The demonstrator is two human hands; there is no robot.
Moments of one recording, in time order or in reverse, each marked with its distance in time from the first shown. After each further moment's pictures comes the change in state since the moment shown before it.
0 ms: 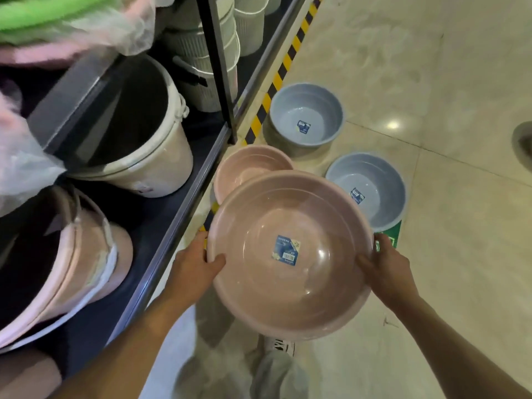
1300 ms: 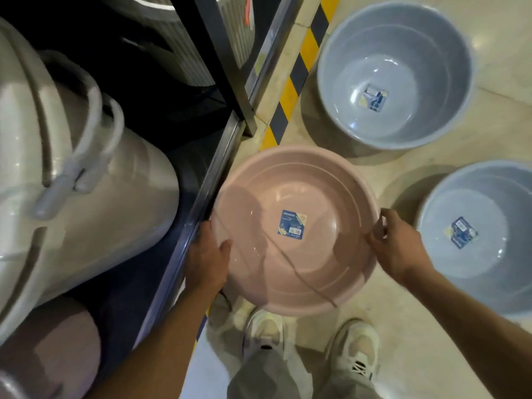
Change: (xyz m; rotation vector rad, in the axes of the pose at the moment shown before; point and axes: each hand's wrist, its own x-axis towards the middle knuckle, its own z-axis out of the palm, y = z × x) left_hand 0.347 -0.072 0.078 0.202 0.147 -0.332; right_hand 0.349 -0.063 0.199 -0.069 -0.262 0.019
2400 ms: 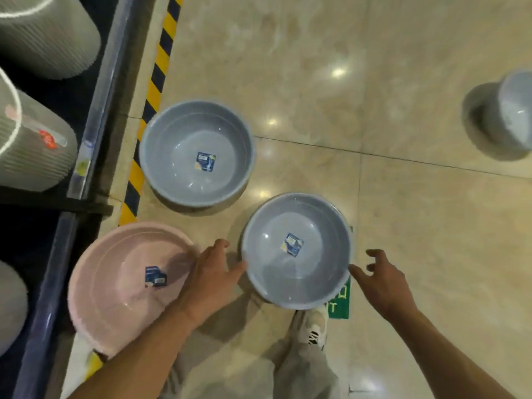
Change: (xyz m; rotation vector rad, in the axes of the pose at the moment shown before) left_hand -0.155 0.313 0.082 0.122 -0.491 0.395; right_hand -0.080 0.218 -0.248 0.139 0.122 0.457
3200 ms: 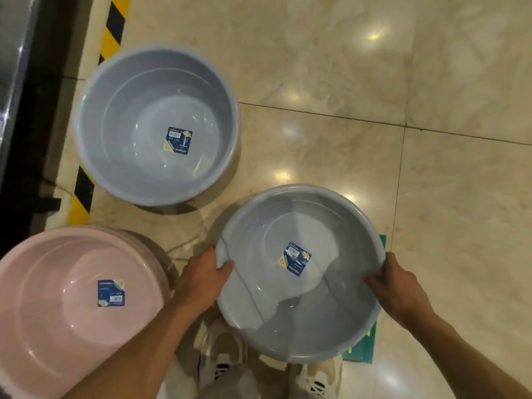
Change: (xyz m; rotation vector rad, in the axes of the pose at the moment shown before) left_hand 0.144 -0.047 0.109 0.069 0.022 -0.207; right_hand 0.178 0.067 0.088 -0.127 -0.191 -0.077
